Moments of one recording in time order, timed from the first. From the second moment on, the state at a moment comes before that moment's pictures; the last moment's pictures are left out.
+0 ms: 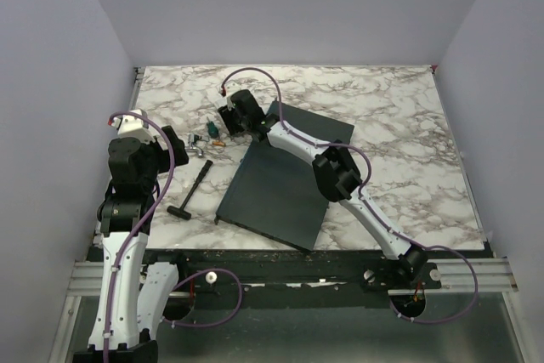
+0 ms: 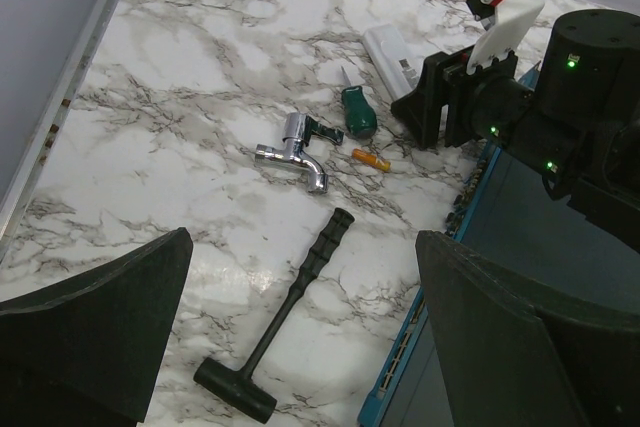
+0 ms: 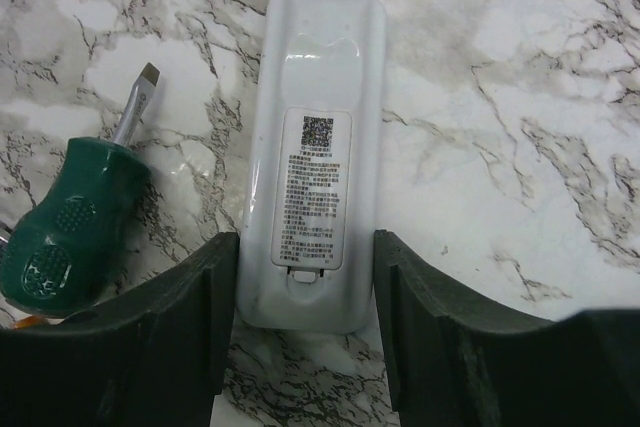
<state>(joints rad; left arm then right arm) 0.02 0.66 0.84 -0.51 -0.03 -0.25 0.79 2.75 2.42 -0.17 0.13 -0.01</state>
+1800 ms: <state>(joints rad) 0.02 0.49 0.60 0.02 0.59 -0.71 0.77 1.32 0.90 0.33 -0.31 0.65</state>
